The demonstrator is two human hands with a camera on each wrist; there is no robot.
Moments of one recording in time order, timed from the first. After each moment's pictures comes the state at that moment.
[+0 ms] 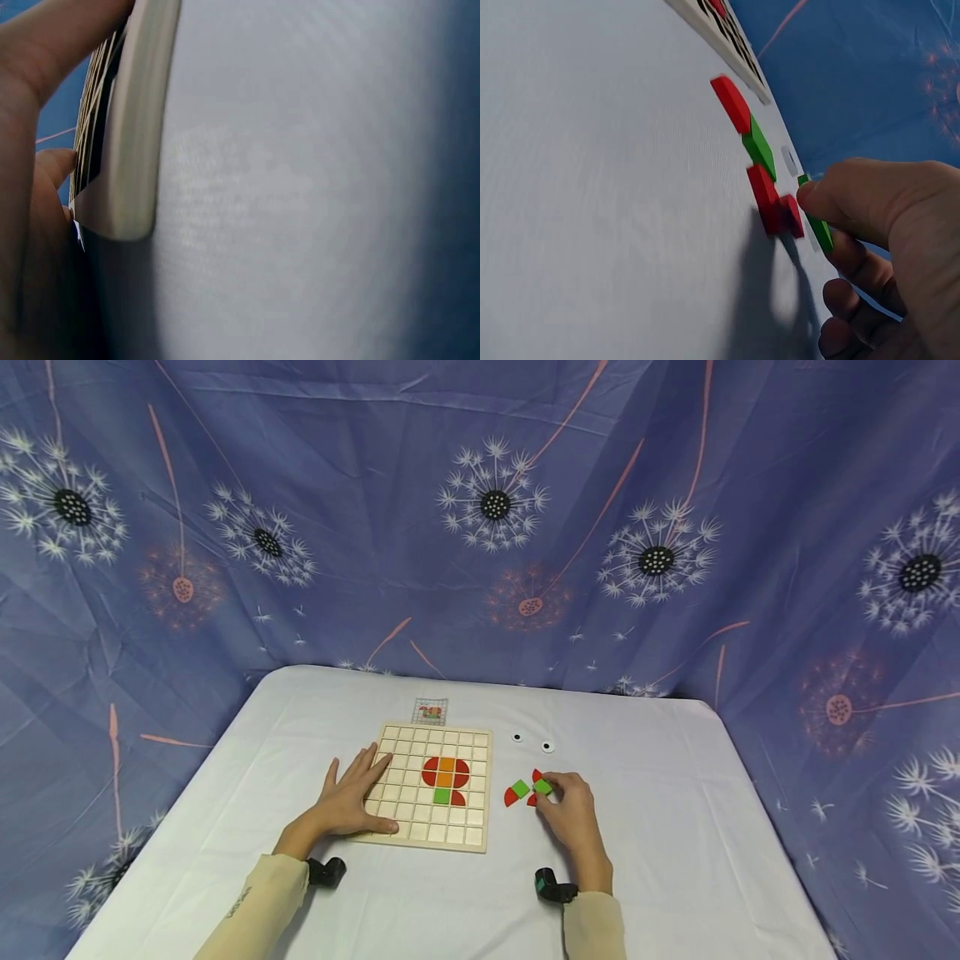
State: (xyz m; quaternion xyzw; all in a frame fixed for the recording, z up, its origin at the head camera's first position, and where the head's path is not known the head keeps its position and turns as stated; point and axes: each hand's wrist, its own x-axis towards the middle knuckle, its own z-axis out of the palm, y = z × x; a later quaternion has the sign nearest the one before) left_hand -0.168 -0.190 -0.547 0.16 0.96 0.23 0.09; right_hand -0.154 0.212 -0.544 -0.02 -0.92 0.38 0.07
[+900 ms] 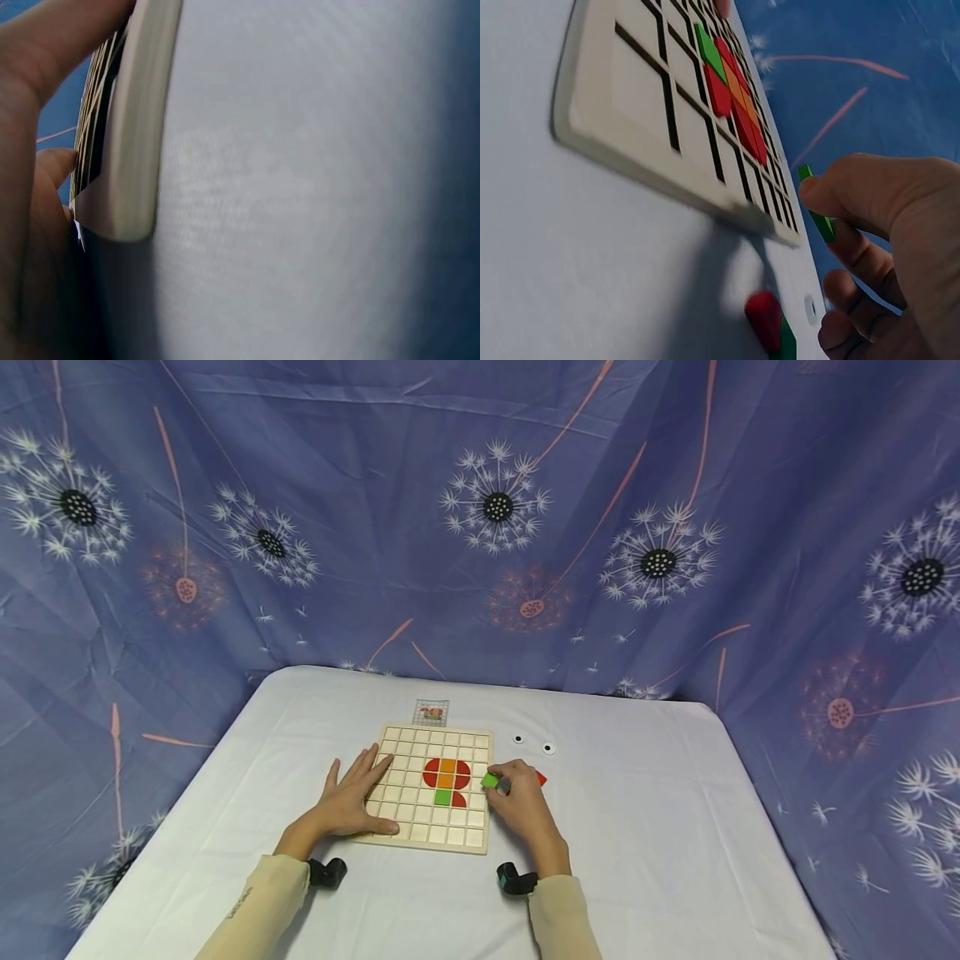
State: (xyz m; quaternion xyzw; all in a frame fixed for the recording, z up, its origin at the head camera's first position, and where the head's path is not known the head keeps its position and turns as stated) left_hand -0.167 -0.190 -0.544 0.16 0.96 0.23 0.09; right_hand -0.168 0.142 -0.530 0.08 -0.91 0.39 0.05
